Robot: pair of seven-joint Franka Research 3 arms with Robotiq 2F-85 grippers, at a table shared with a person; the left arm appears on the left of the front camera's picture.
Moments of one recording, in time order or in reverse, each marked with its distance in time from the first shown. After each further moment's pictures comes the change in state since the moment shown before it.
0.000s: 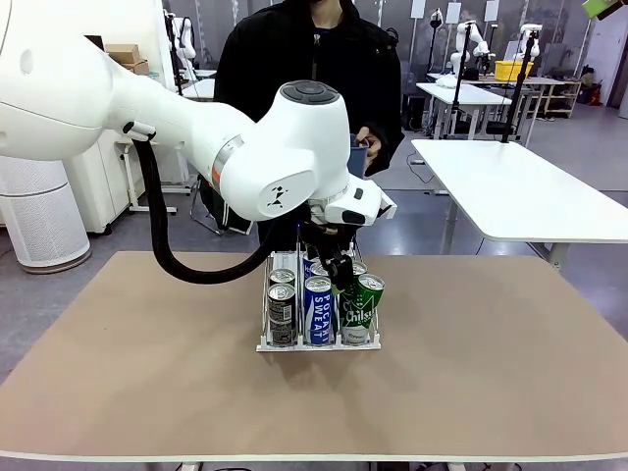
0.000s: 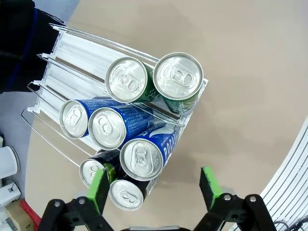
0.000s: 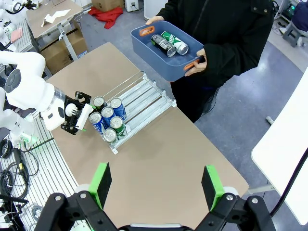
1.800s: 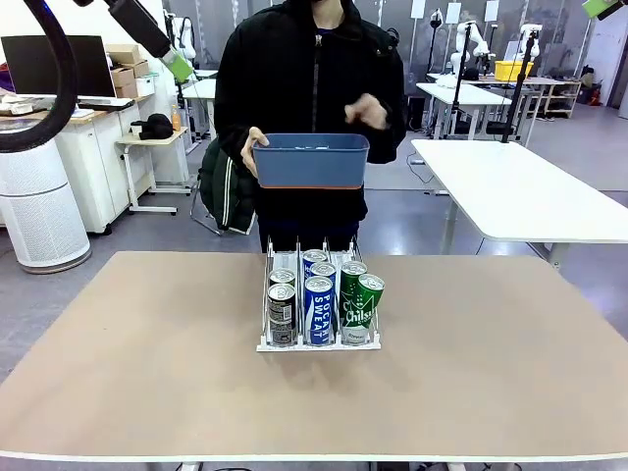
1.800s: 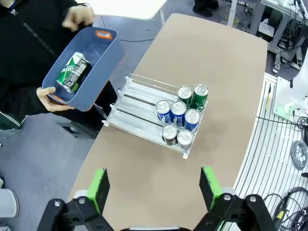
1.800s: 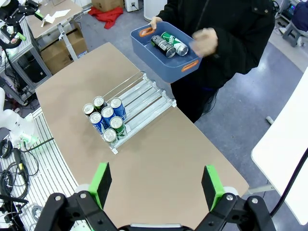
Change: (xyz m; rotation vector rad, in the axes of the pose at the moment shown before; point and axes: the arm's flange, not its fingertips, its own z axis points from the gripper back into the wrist) left arm -0.180 0.188 0.312 -0.092 -0.453 0.011; right arm 0.000 0.000 0.000 0.000 0.000 -0.001
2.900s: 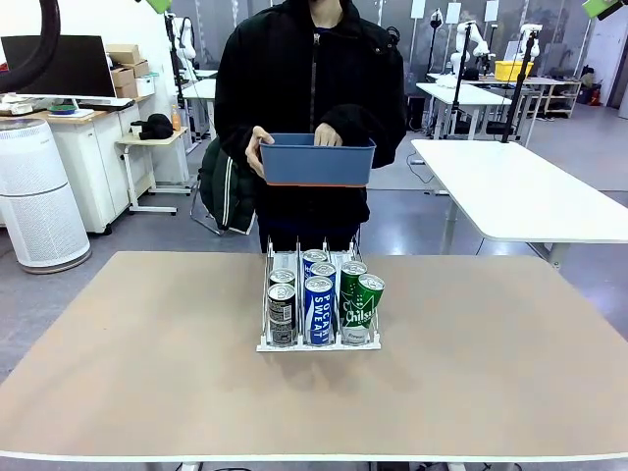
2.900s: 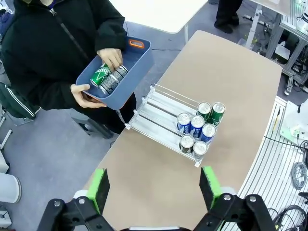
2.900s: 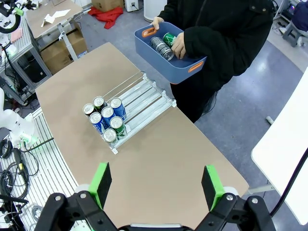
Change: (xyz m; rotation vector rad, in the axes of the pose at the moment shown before) left arm 0.028 0.039 0.068 0.092 -0.040 0.100; right arm 0.000 0.000 0.000 0.000 0.000 0.000
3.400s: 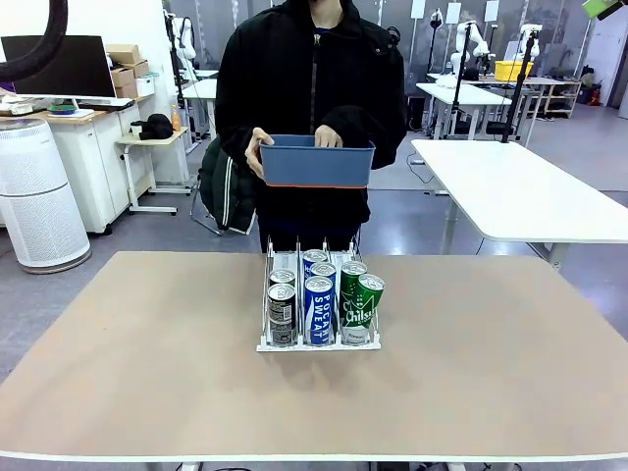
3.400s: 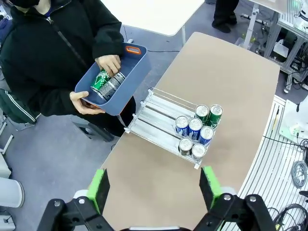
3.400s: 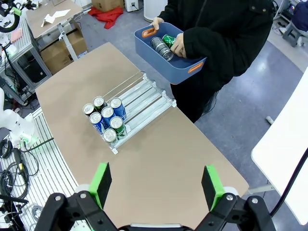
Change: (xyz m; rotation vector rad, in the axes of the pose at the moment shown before) left arm 0.012 -0.009 0.001 -0.004 -0.004 -0.027; right arm 0.000 0.000 0.000 0.000 0.000 0.000
